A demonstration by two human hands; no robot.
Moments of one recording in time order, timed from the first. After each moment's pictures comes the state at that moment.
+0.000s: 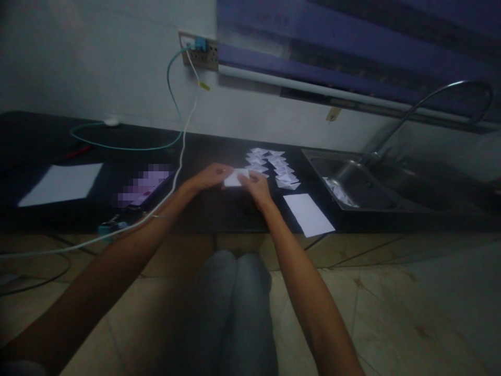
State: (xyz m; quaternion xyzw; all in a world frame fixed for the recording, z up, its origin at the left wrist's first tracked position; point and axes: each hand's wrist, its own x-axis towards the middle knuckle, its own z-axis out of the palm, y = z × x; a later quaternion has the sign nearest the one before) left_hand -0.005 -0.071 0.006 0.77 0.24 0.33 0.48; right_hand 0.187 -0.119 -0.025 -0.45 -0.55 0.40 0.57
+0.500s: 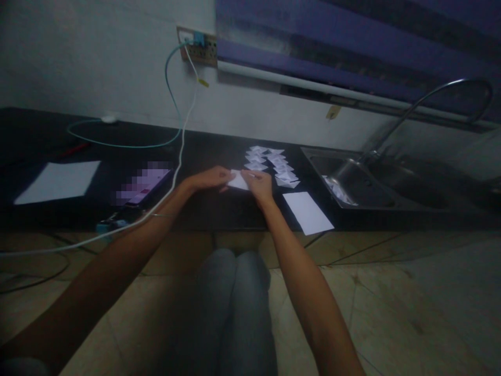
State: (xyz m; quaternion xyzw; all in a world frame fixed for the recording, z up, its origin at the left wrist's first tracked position) left_hand -0.009 -0.072 0.012 0.85 0.18 0.21 0.46; right_hand 0.192 -0.114 -0.029 -0.49 -0.53 0.32 0.62
